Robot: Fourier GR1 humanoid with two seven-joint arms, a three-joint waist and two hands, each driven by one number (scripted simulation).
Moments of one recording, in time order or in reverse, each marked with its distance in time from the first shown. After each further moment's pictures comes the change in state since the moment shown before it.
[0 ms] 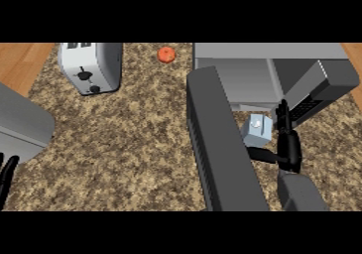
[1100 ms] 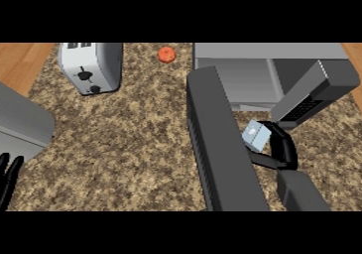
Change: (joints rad) left arm 0.004 -0.007 -0.004 0.020 -0.002 -0.007 0.001; right arm -0.134 -0.040 -0.045 0.364 -0.031 0.334 -0.332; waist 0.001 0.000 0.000
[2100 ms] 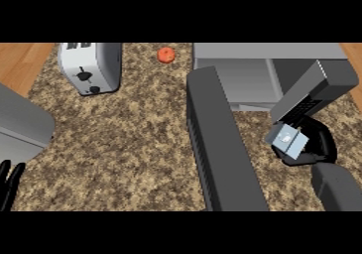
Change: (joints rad) left arm 0.043 -0.005 0.002 0.022 0.031 -0.043 -0.043; right arm -0.005 -0.186 -0.001 -0.057 -0.056 0.204 0.014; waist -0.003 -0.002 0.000
